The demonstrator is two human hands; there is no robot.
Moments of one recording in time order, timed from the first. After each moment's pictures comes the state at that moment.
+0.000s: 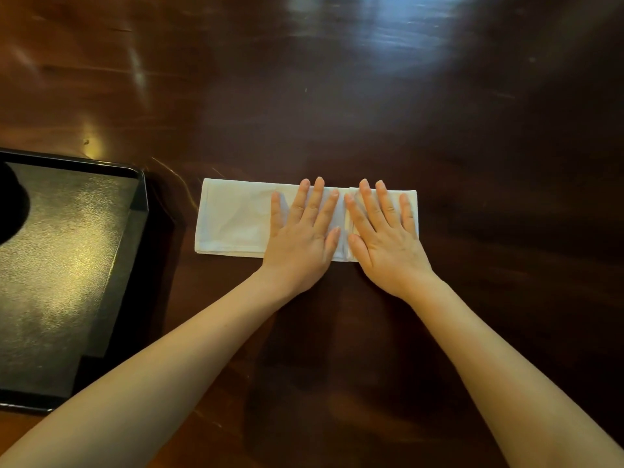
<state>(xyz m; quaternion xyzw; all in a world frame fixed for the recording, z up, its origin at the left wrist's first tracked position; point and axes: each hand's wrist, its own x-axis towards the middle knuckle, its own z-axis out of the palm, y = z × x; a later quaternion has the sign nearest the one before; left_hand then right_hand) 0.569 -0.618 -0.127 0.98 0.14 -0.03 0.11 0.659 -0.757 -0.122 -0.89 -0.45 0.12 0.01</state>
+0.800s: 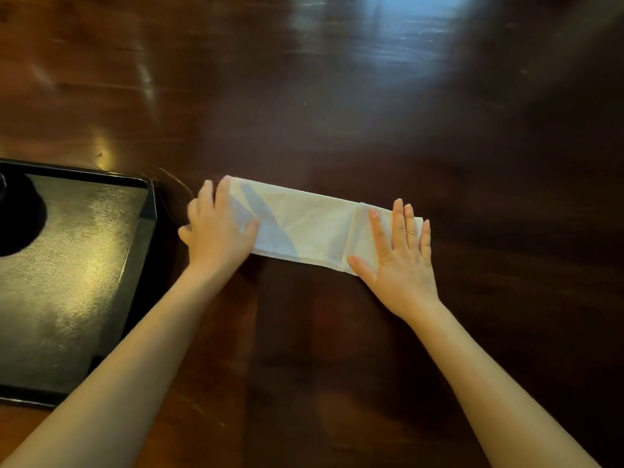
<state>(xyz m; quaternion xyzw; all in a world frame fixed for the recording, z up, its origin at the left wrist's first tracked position) 0.538 -0.545 -0.083 0.86 0.45 -0.03 0.23 0.646 -0.776 -0.124 -0.93 -0.33 0.14 0.01</state>
